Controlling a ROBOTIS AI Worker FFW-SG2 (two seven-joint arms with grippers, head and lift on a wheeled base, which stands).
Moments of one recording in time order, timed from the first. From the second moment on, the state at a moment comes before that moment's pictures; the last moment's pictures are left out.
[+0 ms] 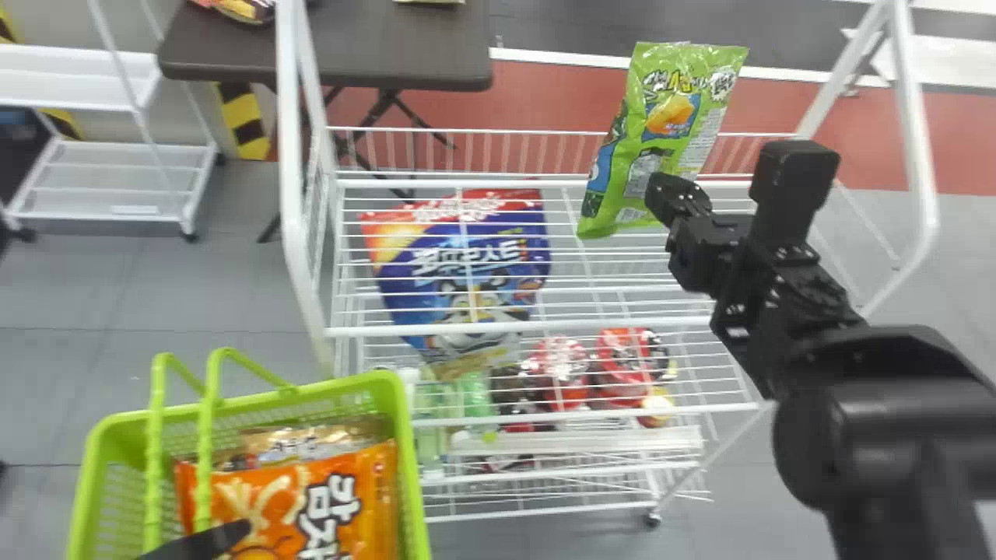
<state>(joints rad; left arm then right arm) 0.44 0.20 0.44 -1.70 0.48 1.05 -1.57 0.14 -0.10 0.00 -2.06 -0.11 0.59 0.12</state>
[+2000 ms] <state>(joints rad) 0.40 0.20 0.42 -1.67 0.49 1.05 -1.57 0.23 -0.15 0.31 -1.98 -0.65 1.05 0.39</state>
